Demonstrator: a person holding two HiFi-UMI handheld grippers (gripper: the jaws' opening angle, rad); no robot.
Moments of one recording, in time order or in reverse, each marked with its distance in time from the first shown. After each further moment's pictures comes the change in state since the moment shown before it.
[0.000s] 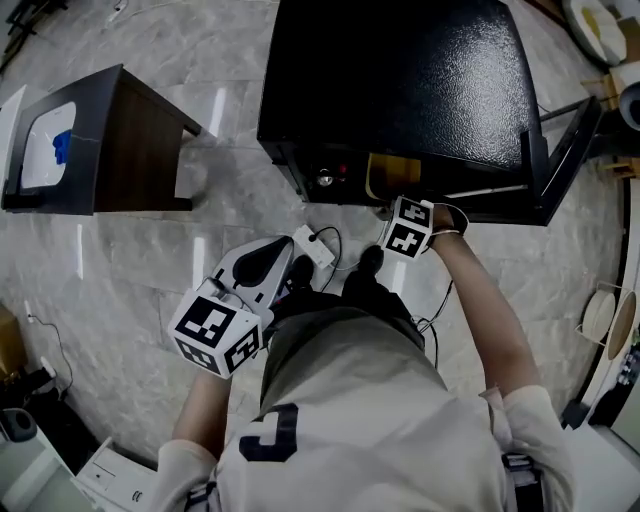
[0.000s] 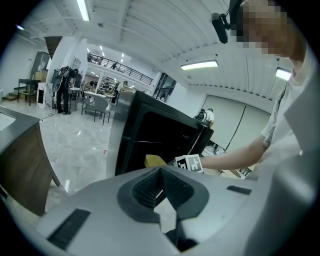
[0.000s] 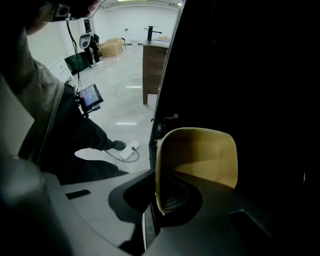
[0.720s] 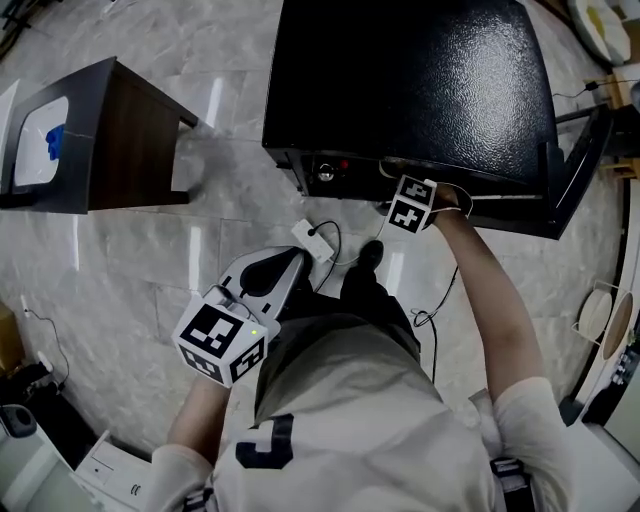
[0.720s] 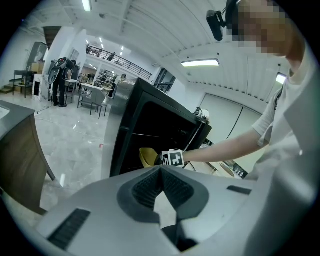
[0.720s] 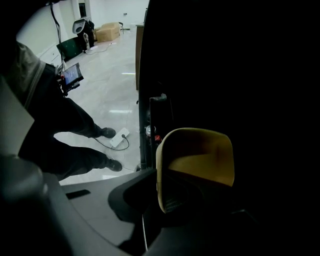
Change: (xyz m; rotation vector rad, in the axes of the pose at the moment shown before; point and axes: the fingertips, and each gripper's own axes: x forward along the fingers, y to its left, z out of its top) left arm 0.011 0.001 -0.015 -0.030 0.053 -0.058; right arm 0.048 -0.050 -0.031 -0.033 0.143 -0.059
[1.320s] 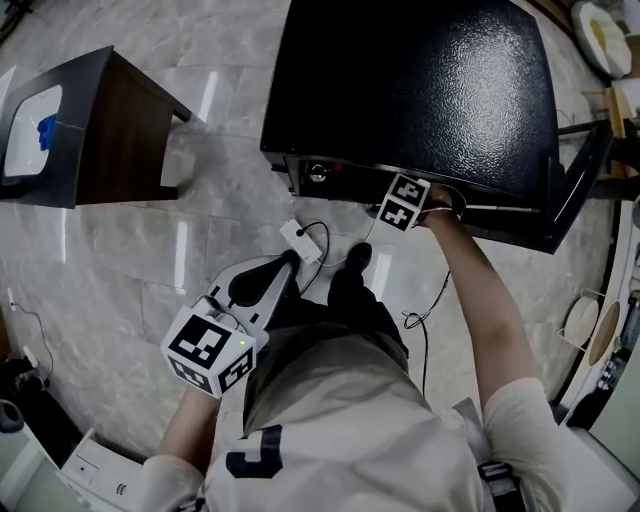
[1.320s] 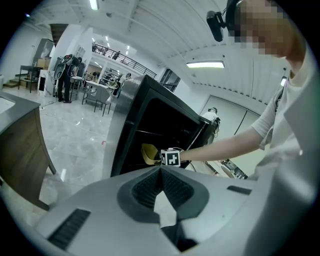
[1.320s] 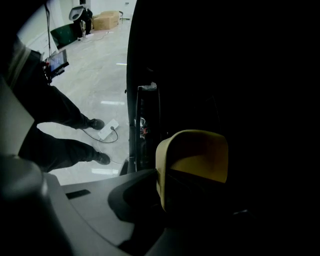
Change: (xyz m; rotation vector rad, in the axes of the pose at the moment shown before) left arm -0.003 0.006 -0.011 -0.049 -0.001 0.023; right arm 0.018 -0.030 -0.009 -0.019 0.072 -0.115
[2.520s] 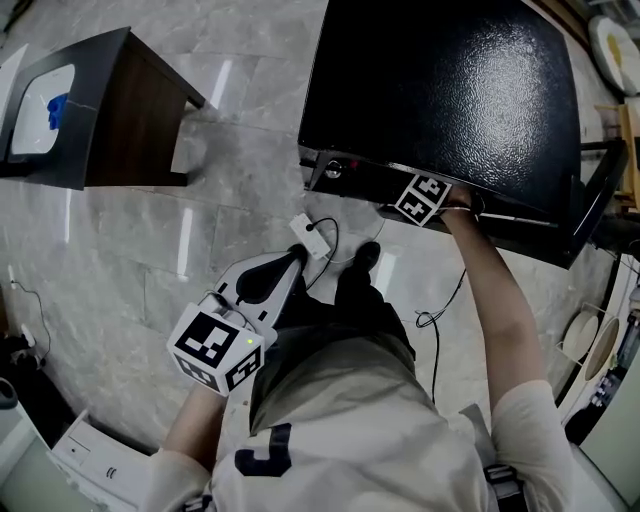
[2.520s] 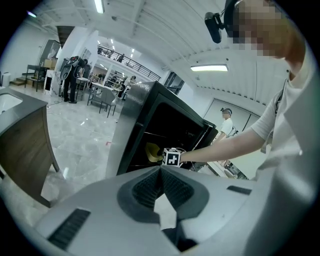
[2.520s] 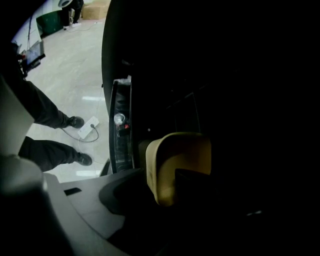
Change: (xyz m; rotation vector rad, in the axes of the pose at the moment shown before) left arm -0.012 0.015 -0.001 -0.036 -0.041 0.032; right arm 0.001 -0.050 -0.015 0.065 0.084 -0.211
